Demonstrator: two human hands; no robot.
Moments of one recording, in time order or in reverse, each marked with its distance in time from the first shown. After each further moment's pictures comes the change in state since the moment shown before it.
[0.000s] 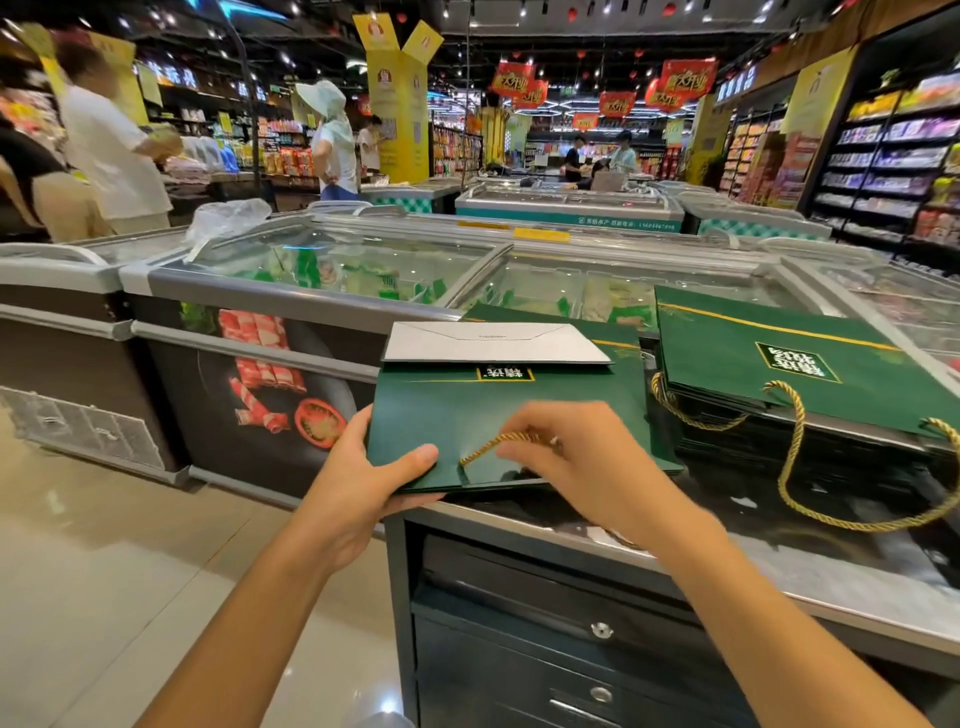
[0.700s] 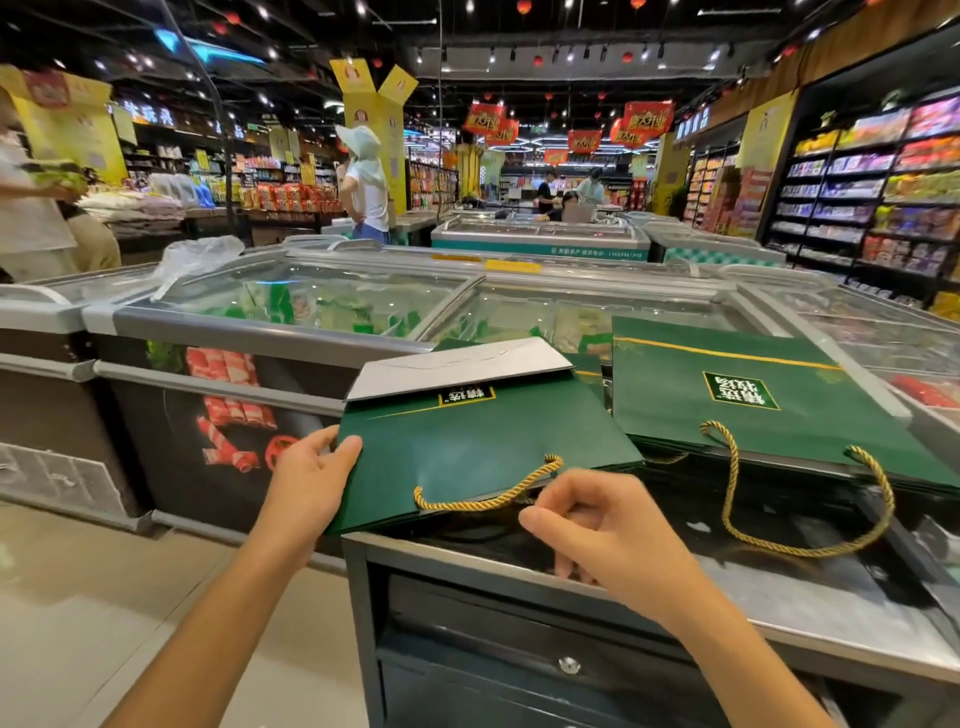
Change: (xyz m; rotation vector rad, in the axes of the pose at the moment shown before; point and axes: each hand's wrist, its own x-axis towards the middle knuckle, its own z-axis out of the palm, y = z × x) left_hand 0.033 0.014 -0.001 0.329 0.258 0.112; right_hand -0.061 0.008 -0.019 0.567 0.093 0.327
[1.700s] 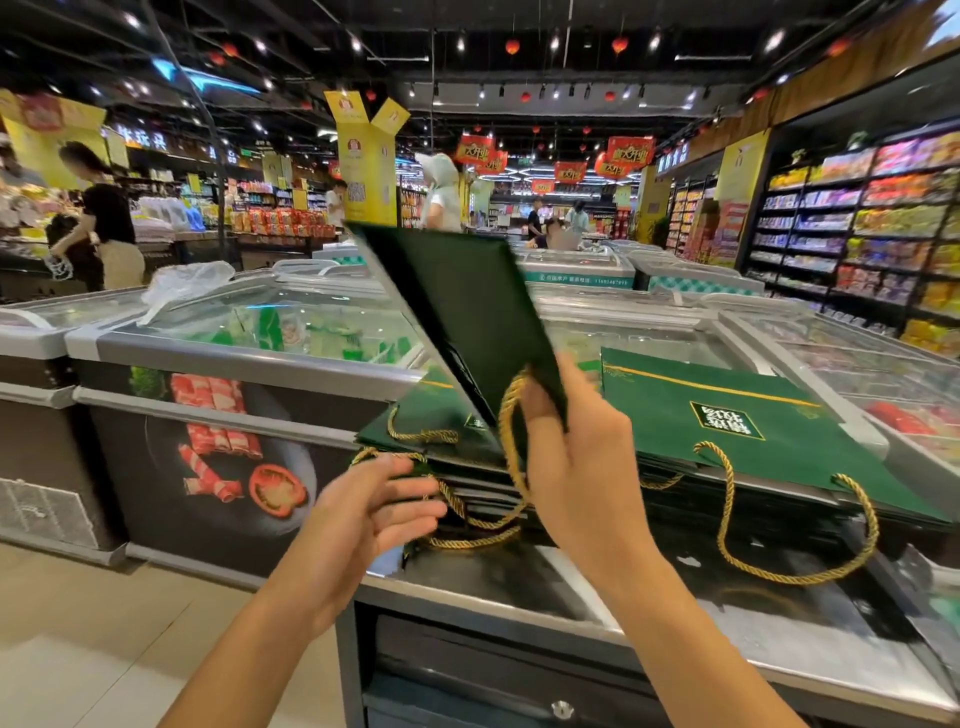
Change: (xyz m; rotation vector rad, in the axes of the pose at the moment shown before) left_hand -0.041 0.039 0.028 -0.450 -0.349 -0.121; right_hand 0.044 -0.072 0.020 -0.212 0.487 -0.547
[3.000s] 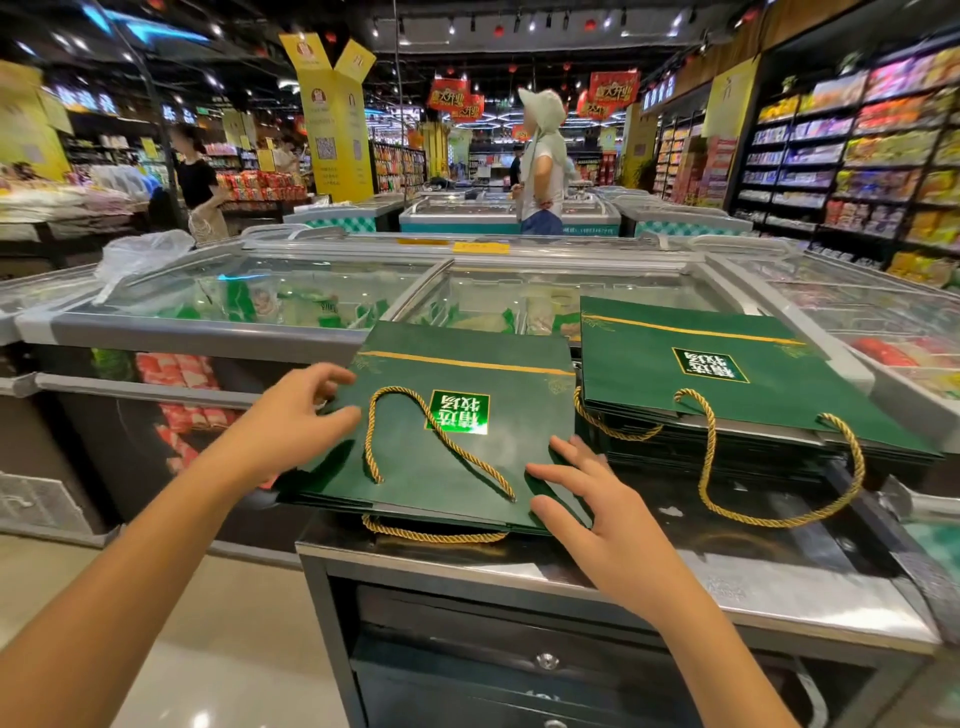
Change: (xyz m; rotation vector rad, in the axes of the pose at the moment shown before) left_hand 0.070 0.045 -0.026 1.248 0.029 0.189; right_hand -0.079 0.108 -0.042 -0.234 -0.469 0.383
